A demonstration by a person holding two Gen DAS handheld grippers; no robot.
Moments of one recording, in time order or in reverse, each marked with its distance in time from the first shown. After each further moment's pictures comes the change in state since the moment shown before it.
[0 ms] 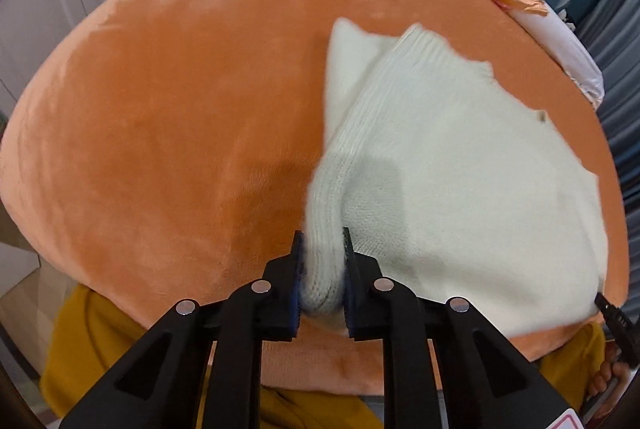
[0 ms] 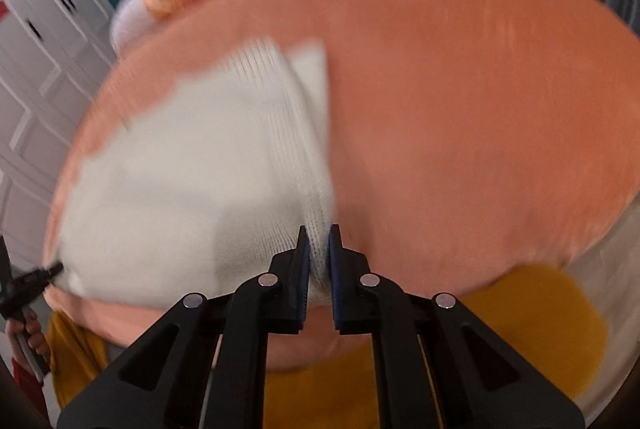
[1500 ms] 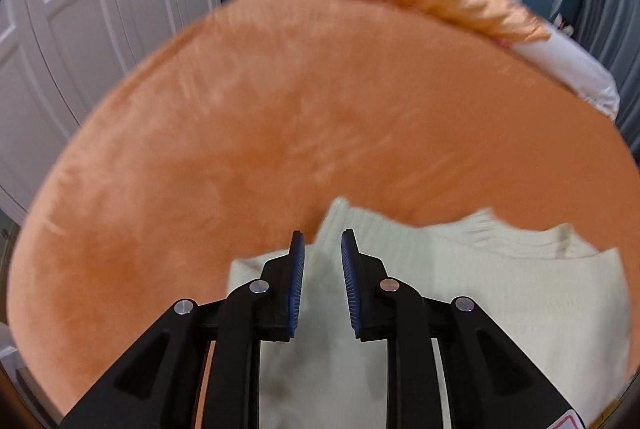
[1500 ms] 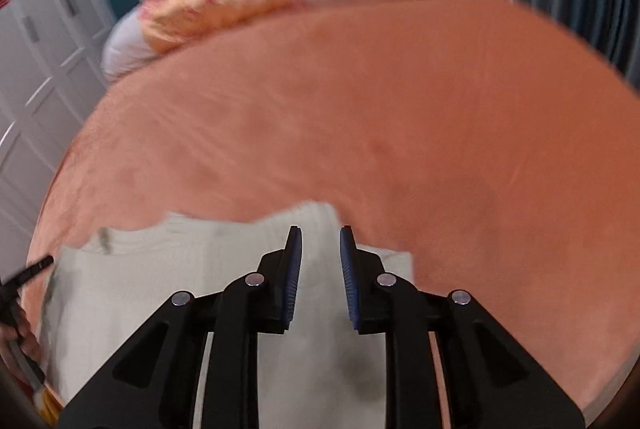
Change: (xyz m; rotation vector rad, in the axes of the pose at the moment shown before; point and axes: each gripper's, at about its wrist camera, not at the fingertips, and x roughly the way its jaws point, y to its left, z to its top) left arm 0.022 -0.095 0.131 0.138 -0.244 0.095; right arm 0.034 0.090 0.143 -0.119 -0.229 -0.026
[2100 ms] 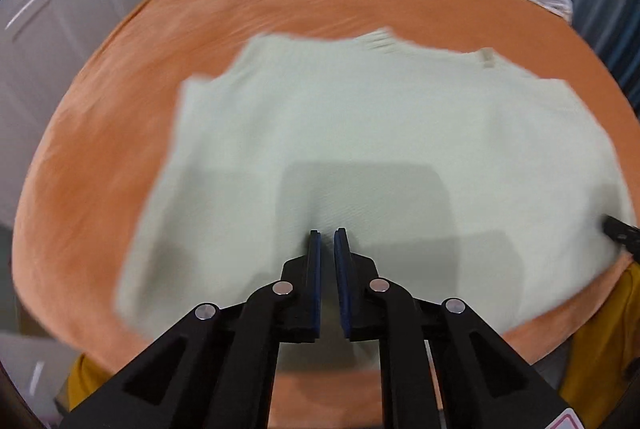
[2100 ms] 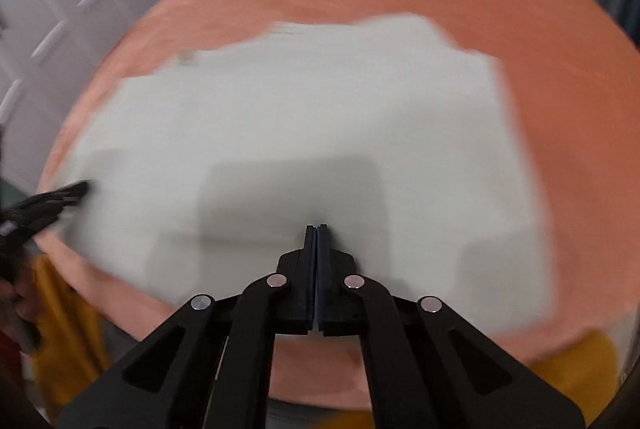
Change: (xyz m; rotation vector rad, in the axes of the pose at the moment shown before) left arm -0.039 -0.015 -0.131 0.182 0.199 -0.045; right arm -0.041 0.013 -0.125 -0.132 0.267 0.083
